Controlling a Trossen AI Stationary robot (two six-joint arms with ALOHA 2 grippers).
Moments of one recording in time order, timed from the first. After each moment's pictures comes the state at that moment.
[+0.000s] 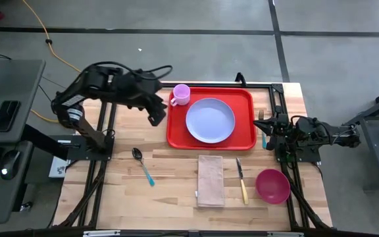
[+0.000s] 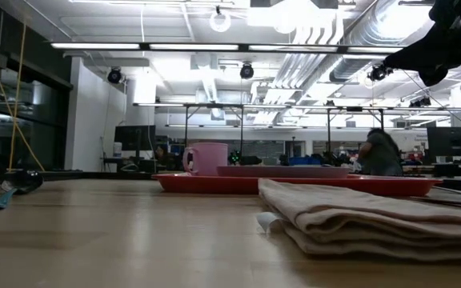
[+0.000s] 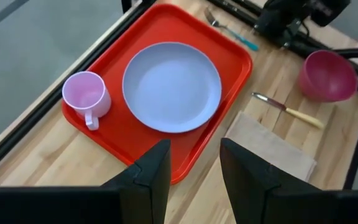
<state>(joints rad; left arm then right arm) 0.01 1.63 2.35 -1.57 -0.28 -0.52 0.09 0.03 0.30 -0.41 0.41 0.16</state>
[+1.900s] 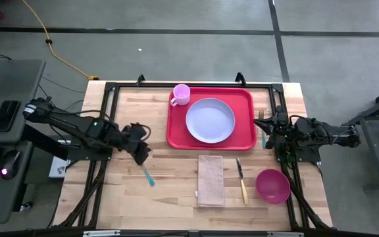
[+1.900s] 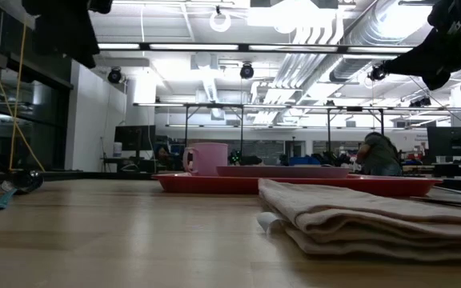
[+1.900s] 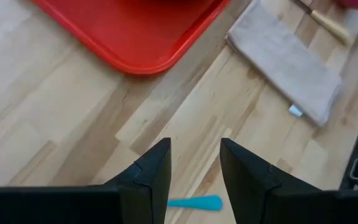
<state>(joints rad) -0.33 1.01 0.91 -0.85 -0.29 -0.96 0.09 0.03 0.30 -0.44 0.46 0.20</state>
